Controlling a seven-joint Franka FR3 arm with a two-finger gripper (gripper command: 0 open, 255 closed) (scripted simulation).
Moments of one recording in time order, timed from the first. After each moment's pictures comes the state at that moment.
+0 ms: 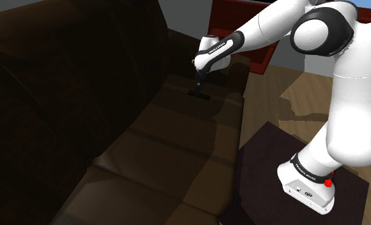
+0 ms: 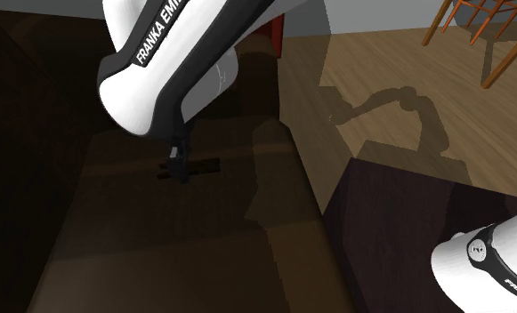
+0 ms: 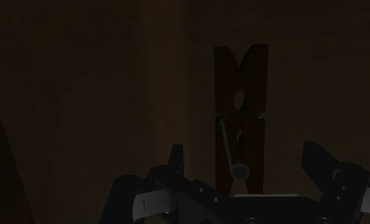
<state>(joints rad) 0.09 0.49 -0.14 -1.90 0.18 2.39 -0.64</state>
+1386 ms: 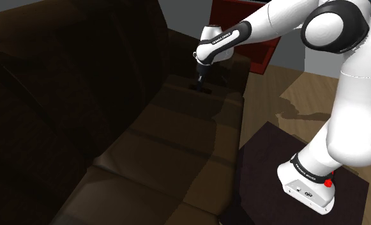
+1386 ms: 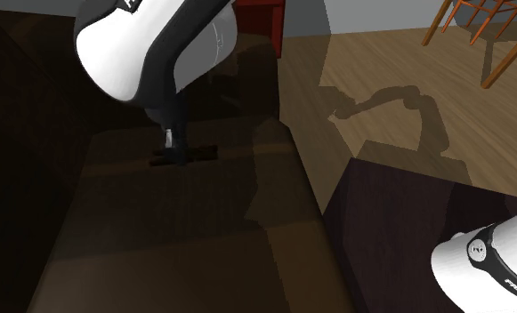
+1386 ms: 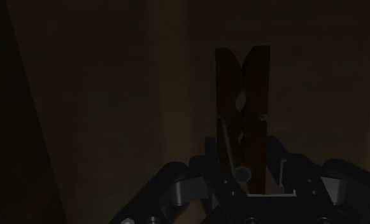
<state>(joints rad) 0.10 0.42 -0.15 -1.89 0.16 2.31 -0.62</state>
